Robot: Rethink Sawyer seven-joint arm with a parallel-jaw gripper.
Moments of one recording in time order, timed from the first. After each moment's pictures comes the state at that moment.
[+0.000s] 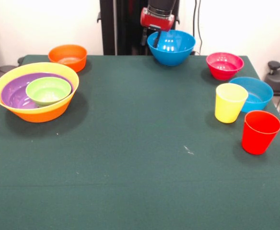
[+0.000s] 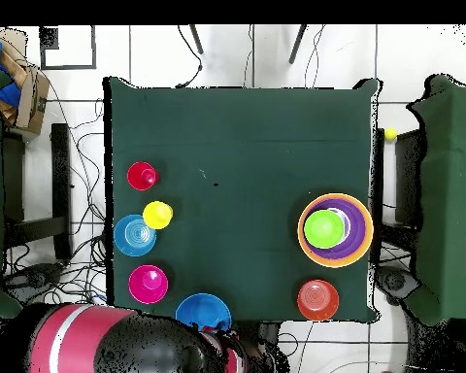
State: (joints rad) arm 0.10 -0.22 -0.38 2.30 -0.32 -0.57 2.21
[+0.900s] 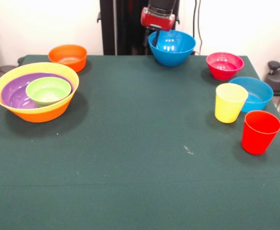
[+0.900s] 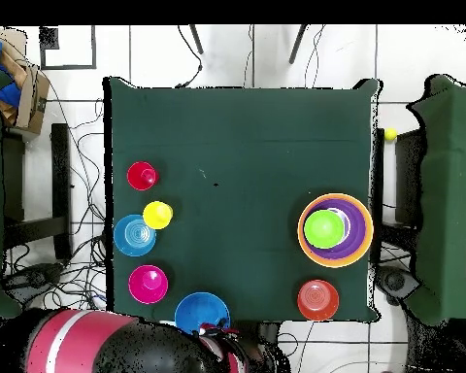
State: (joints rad) arm 0.10 -0.25 -0.38 2.30 -0.32 -0.57 2.21
